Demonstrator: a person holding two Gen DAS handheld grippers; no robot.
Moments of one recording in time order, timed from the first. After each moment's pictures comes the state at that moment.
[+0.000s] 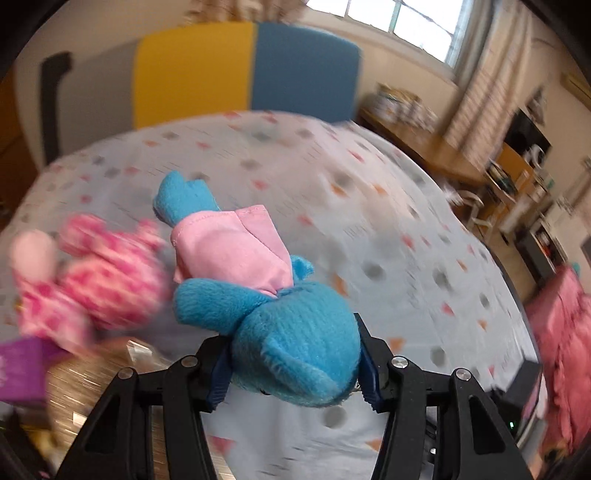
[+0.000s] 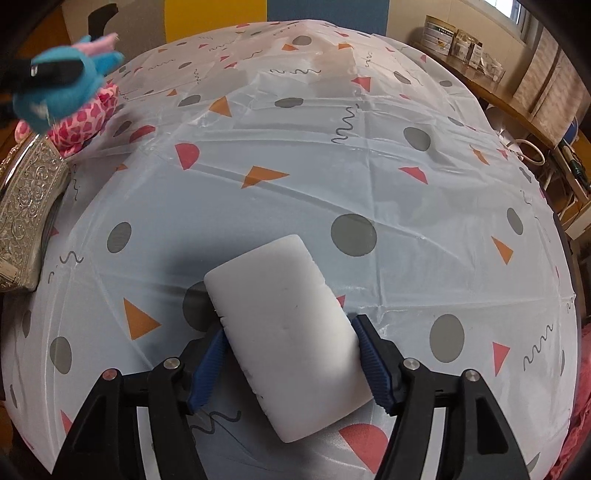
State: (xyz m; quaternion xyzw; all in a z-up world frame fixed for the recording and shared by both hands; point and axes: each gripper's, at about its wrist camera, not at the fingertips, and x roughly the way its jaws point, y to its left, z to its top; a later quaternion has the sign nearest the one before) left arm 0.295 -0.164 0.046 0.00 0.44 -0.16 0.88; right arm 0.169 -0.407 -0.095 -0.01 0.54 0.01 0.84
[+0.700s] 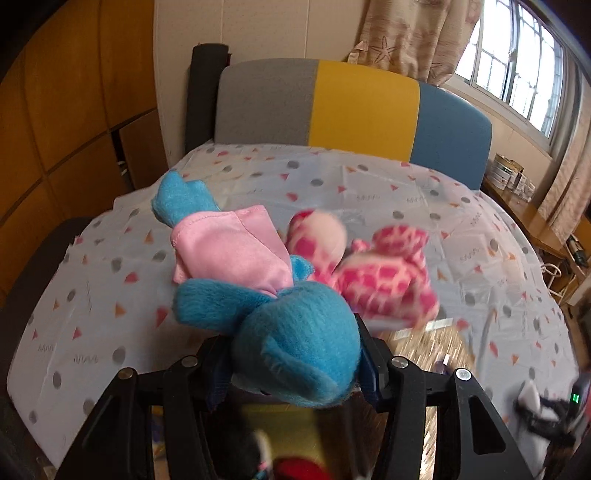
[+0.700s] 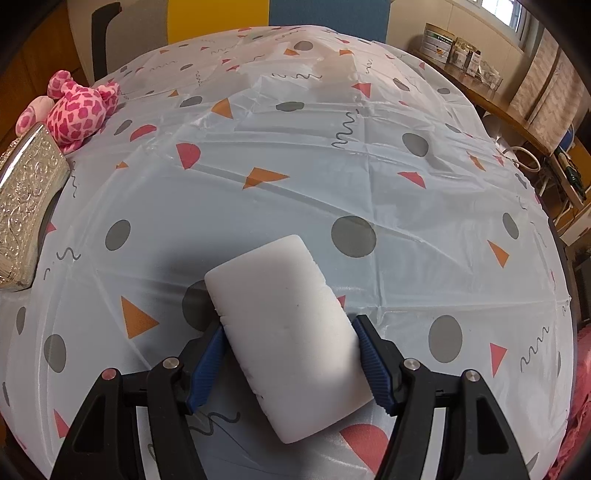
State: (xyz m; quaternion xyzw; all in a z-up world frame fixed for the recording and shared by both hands) left arm 0.233 0.099 0.064 -0.05 0.40 0.02 0.92; right arm 0.156 -0.393 -0.091 -0.02 0.53 0.00 0.85
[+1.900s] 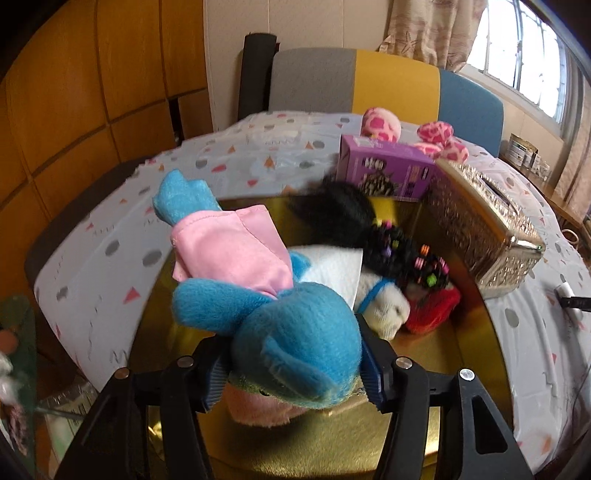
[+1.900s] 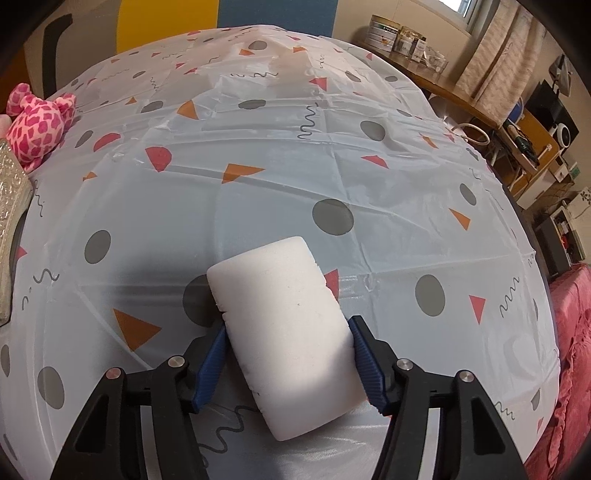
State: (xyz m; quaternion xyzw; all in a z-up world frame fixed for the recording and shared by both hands) left arm 0.022 0.155 -0.042 -0.04 0.40 0.08 0.91; right arm 0.147 -0.367 -0.091 -0.01 0.53 -0.12 0.84
